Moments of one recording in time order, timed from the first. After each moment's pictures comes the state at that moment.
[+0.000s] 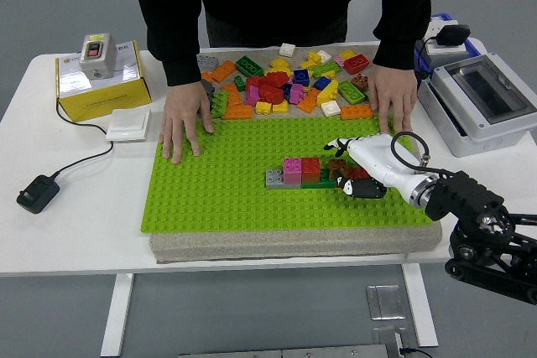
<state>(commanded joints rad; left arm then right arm) 0.02 0.20 -1.09 -0.18 1.24 0.06 0.39 0.73 -0.52 0.17 1.40 -1.76 -0.40 -0.24</state>
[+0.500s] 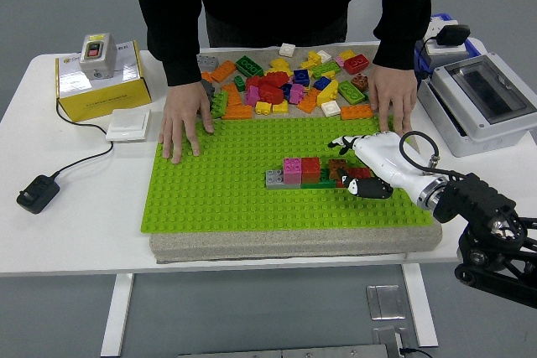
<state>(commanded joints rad) 0.02 0.20 -1.10 -0.18 1.24 0.06 0.39 0.69 -0.56 0.22 1.47 -1.81 -0.39 -0.25</state>
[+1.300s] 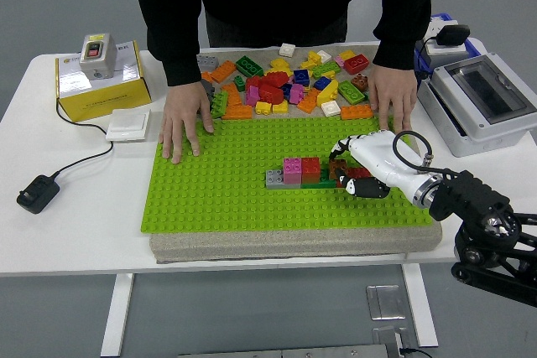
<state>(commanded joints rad) 0.02 0.20 -1.10 -0.18 1.24 0.06 0.39 0.71 -0.54 0.19 1.43 -1.83 -0.37 -0.26</state>
